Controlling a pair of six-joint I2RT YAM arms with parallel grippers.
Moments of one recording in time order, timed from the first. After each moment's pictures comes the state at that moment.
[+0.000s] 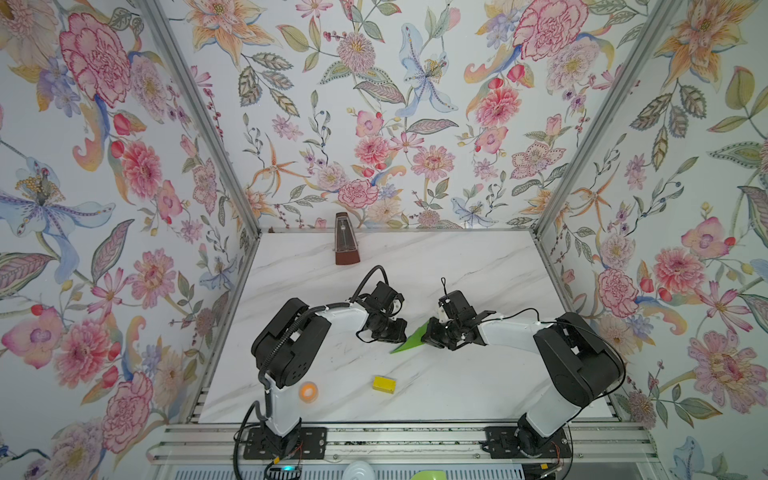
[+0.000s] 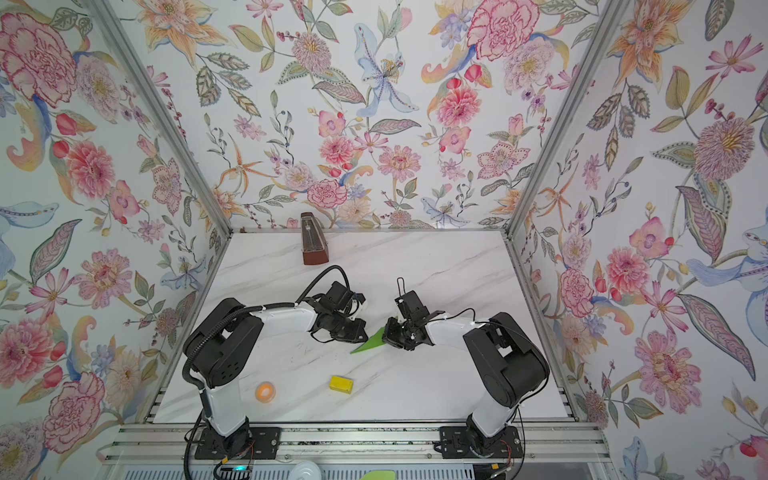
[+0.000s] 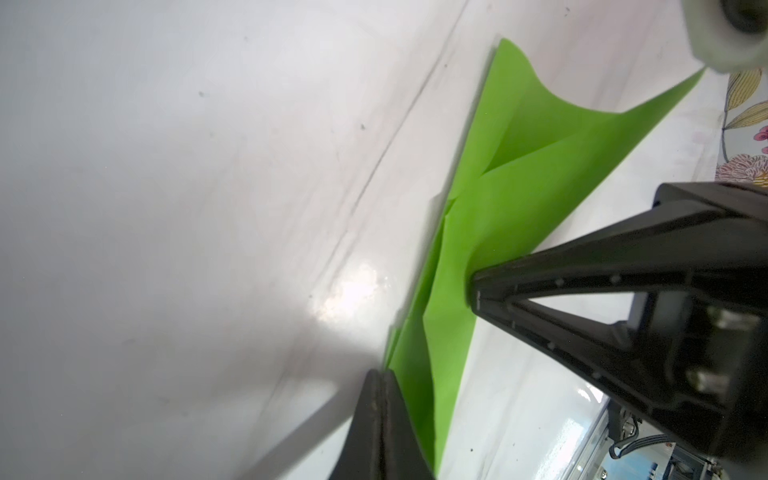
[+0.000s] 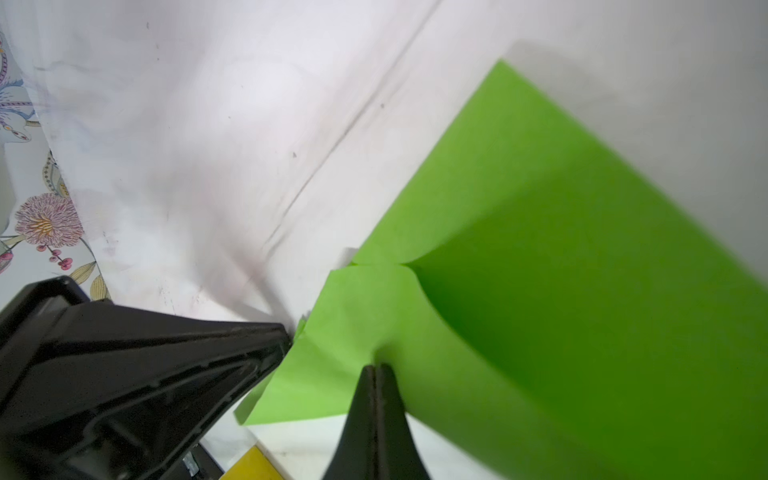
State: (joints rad) left arm -0.66 1.90 1.08 -0.30 0.45 -0.41; right arm 0.59 1.68 0.77 -0.15 -0.36 0.85
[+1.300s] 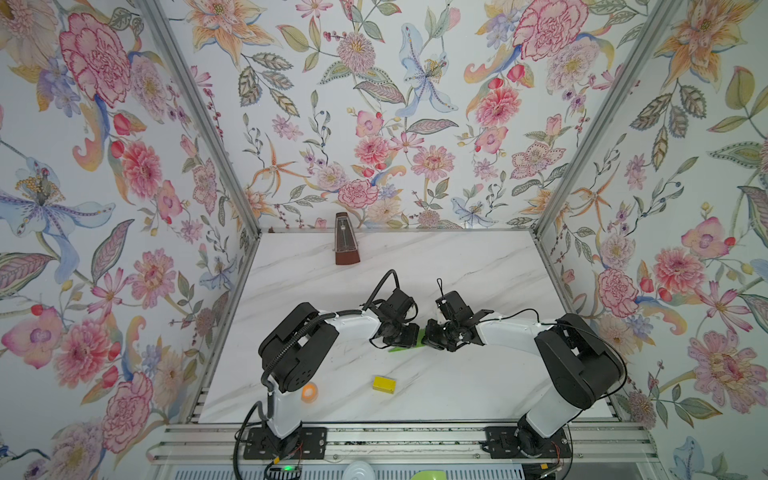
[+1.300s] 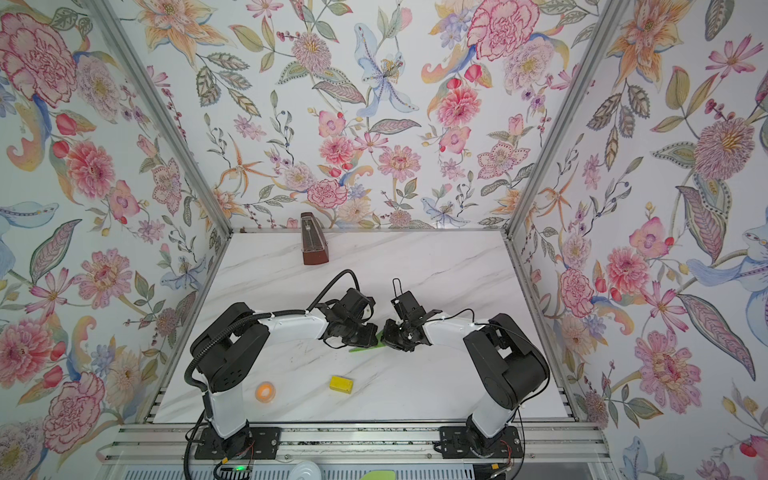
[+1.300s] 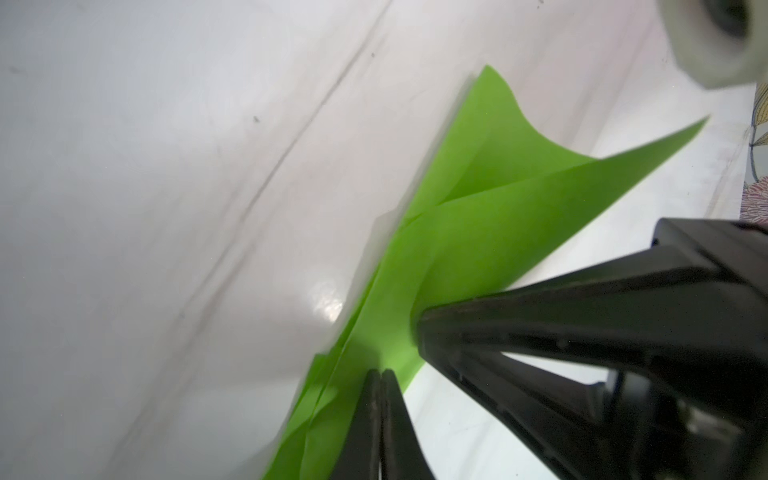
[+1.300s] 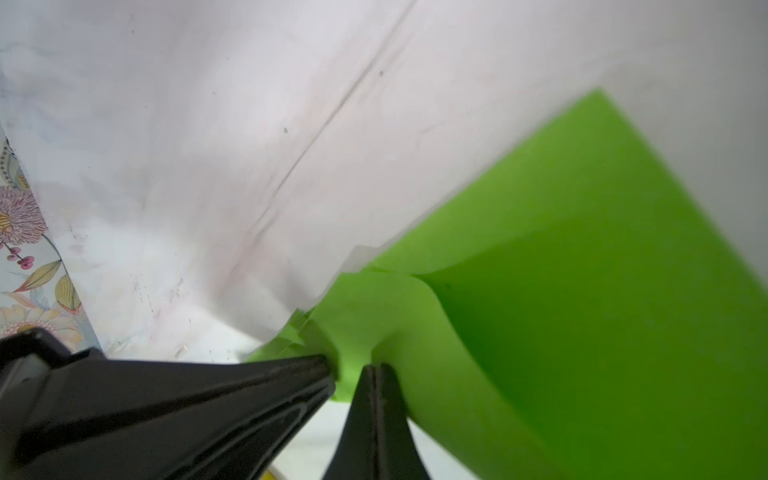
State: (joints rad) left arm -0.79 1.91 1.10 -0.27 0.33 -0.54; right arm 0.62 1.67 0.81 -0.23 -0.31 0.83
